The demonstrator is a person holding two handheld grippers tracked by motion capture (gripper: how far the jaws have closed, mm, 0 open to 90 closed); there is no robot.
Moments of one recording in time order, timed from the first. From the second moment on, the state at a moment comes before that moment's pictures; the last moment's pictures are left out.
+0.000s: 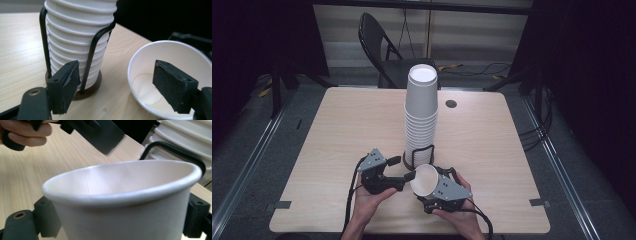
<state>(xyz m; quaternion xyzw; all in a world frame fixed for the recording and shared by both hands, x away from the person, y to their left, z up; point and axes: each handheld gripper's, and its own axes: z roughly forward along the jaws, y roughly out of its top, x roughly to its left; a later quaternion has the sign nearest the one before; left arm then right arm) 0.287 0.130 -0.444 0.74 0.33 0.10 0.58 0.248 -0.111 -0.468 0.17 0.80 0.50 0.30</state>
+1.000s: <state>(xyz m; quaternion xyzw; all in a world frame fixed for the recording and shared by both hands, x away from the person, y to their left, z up) 0.272 0.164 -0.482 0.70 0.37 0.24 0.56 0.289 -0.169 -0.453 0.34 0.71 0.56 0.27</state>
